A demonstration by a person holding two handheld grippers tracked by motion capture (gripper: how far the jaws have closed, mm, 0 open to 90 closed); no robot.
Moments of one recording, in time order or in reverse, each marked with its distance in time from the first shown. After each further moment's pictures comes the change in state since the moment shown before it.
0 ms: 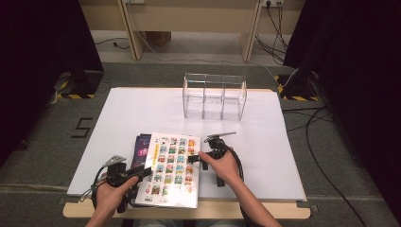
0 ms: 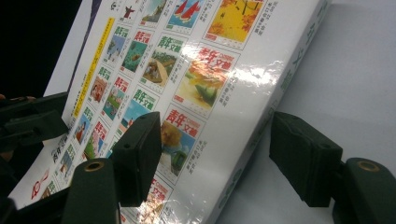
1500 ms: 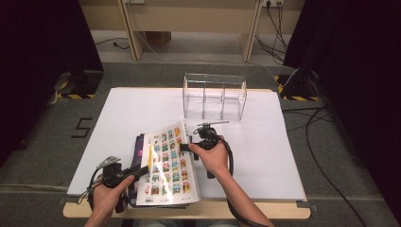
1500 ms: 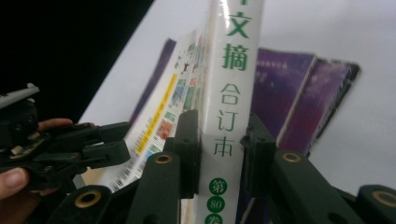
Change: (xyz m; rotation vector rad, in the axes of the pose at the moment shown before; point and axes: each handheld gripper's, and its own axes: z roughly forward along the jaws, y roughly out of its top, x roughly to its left) left arm 0.010 0.000 -0.013 -0.103 -0.011 -0.037; right arm 0.061 0.029 -0.020 -0.112 0.030 -0.129
